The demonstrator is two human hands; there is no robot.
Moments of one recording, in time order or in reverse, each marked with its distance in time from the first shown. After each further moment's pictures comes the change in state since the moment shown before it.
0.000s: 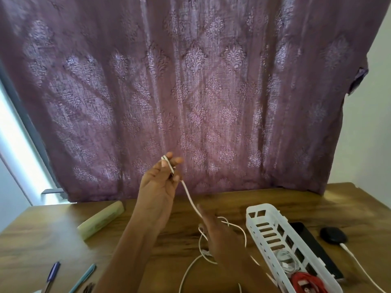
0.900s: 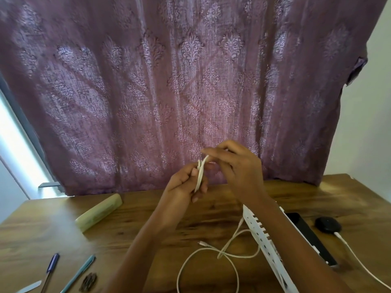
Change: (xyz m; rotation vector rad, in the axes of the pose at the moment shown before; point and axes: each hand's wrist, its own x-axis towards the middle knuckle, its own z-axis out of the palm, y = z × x) left_hand -0.028 -0.014 0.019 0.617 -0.310 -0.024; right_hand 0.059 -0.008 -0.093 0.043 0.688 -0.501
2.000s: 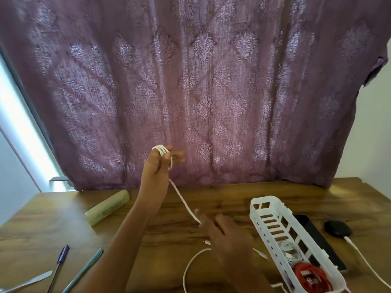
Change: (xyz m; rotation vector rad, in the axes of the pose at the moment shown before) left_hand 0.028 -0.028 -0.058 0.140 0.385 0.194; right_hand -0.128 -0.047 0.037 -0.289 -0.075 -0.026
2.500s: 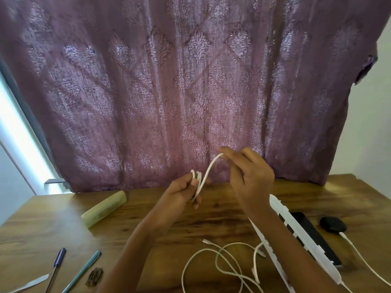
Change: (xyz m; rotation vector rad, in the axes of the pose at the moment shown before) left_hand -0.041 0.015 0.019 -0.020 -0.442 -0.312; right_hand 0.104 0.045 -0.031 0.152 0.252 0.177
